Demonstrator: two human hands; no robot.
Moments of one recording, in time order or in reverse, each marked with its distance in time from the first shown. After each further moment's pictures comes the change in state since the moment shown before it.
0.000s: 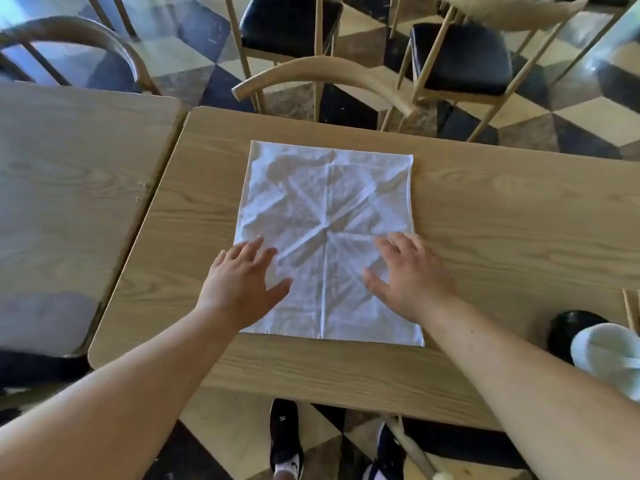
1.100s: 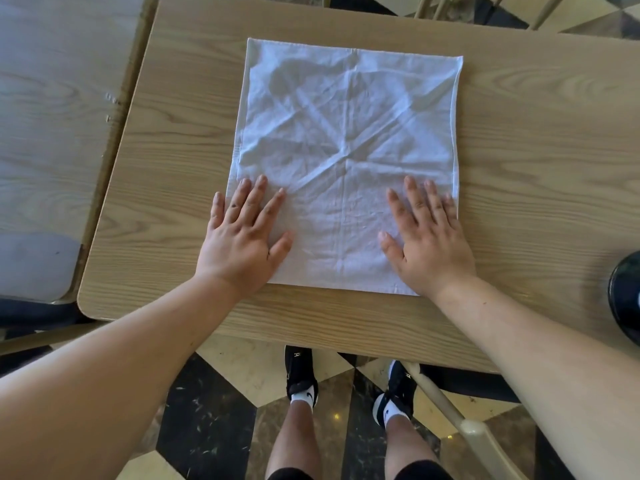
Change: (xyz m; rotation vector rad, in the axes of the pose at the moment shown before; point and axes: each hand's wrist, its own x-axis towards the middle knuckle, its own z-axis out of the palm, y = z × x) left_hand -0.005 -0.032 0.075 0.057 0.076 0.071; right_hand -0.002 0.014 0.112 -0.037 0.117 -0.051
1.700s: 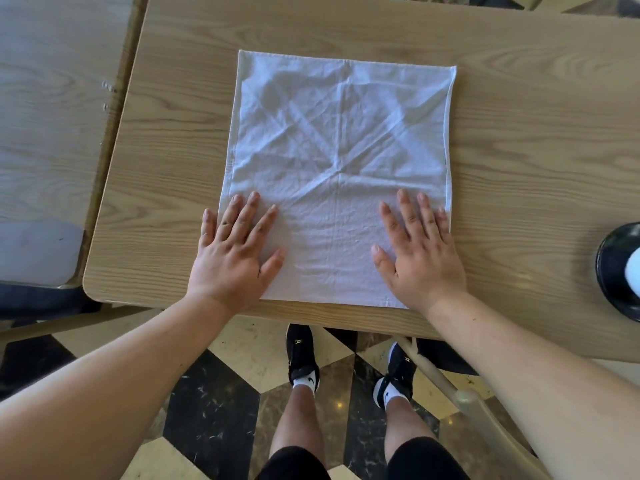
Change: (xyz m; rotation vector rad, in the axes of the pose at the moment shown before) left_hand -0.050 -0.002 0.010 0.024 -0.036 0.018; right_hand -0.050 -0.014 0.018 -0.004 0.012 0.000
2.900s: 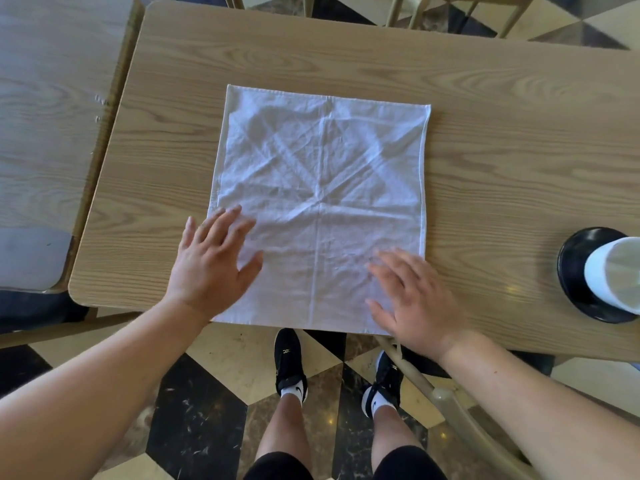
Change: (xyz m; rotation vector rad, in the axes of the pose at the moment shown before) left_hand -0.009 0.004 -0.022 -0.027 0.087 0.024; right_hand -0.062 0.013 -0.014 0.060 0.046 -0.244
